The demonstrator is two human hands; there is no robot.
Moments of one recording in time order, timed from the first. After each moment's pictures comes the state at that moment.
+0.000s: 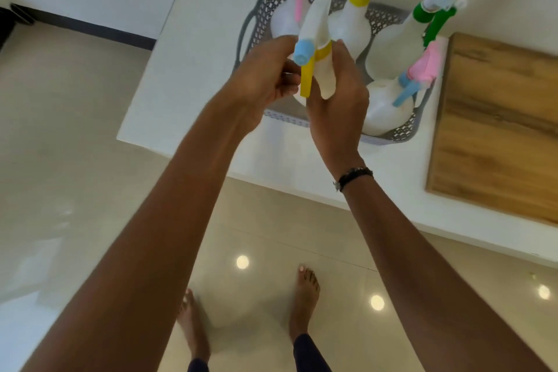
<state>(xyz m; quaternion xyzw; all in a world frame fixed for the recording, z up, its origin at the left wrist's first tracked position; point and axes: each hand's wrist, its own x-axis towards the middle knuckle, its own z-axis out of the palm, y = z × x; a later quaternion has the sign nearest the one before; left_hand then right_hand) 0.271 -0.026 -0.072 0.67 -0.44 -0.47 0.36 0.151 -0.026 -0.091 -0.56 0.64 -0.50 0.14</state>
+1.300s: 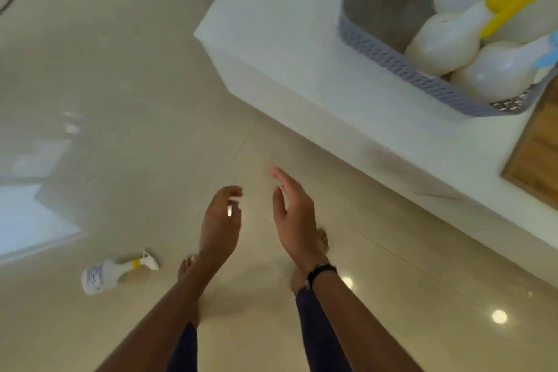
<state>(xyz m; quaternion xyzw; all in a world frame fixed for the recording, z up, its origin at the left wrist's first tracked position) 0.403 0.274 -0.210 0.80 -0.41 -0.37 0.24 0.273 0.225 -0.185 -0.64 0.58 -0.23 0.45</state>
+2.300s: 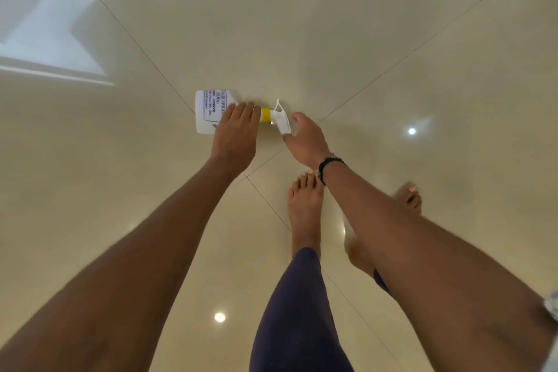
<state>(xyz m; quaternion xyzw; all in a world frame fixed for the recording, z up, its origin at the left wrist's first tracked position) 0.702 0.621 -0.501 0.79 -0.55 -0.24 -0.10 0.582 0.530 -0.518 -0.66 0.50 0.18 0.53</state>
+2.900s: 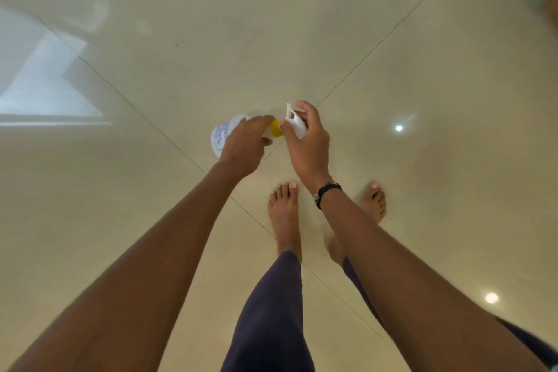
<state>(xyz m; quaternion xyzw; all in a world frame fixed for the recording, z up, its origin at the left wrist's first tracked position) 0.659 0.526 -0.419 0.79 -0.47 -0.39 0.07 0.542 0.480 -0.406 -0.53 0.61 -0.15 0.57</state>
